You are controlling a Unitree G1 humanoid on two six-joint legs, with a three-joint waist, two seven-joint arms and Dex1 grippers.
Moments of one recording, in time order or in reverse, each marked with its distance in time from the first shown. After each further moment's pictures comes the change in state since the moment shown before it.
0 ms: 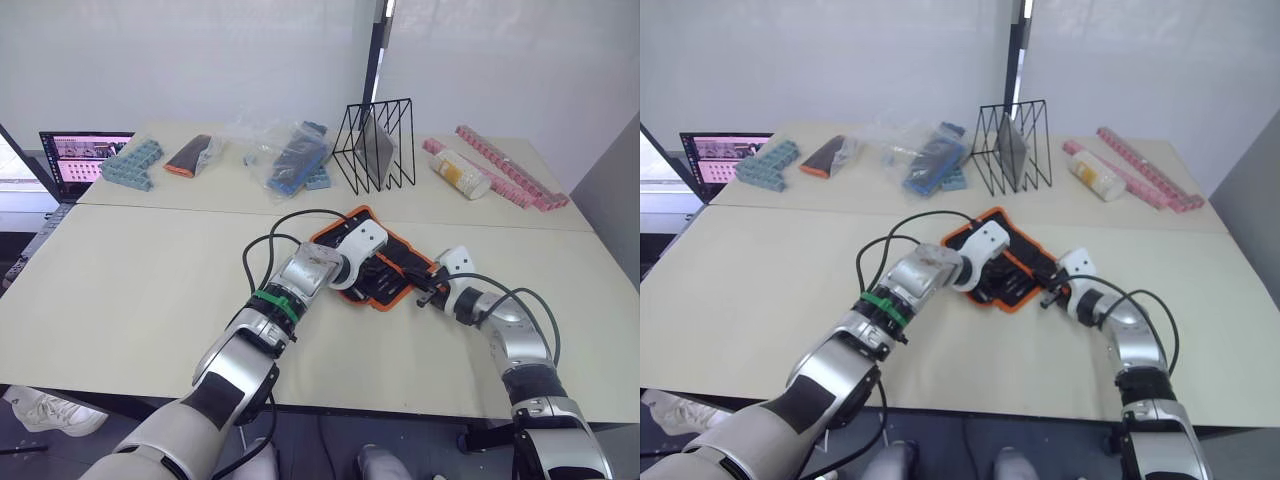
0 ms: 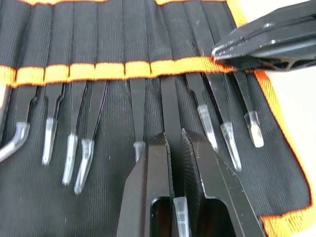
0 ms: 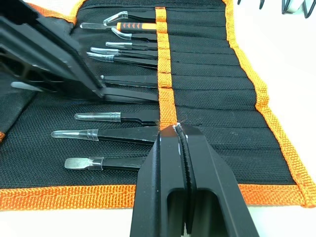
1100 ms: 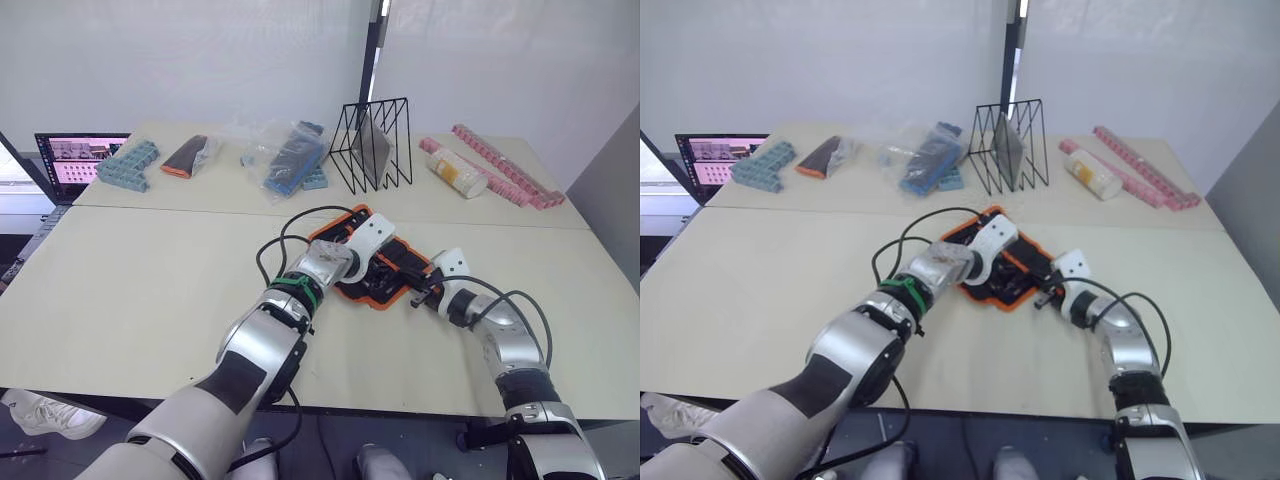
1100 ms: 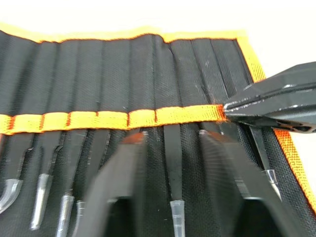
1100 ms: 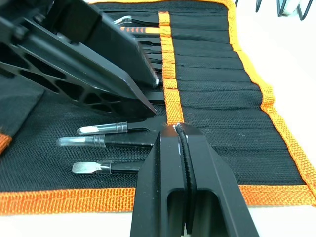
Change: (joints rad) left arm -0.168 -0.069 0.166 0.401 0.077 -0.280 0.015; right arm 0.022 0.032 0.006 -0.055 -0.001 0.009 -0.043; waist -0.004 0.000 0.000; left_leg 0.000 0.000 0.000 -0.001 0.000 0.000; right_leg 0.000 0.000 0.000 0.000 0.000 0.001
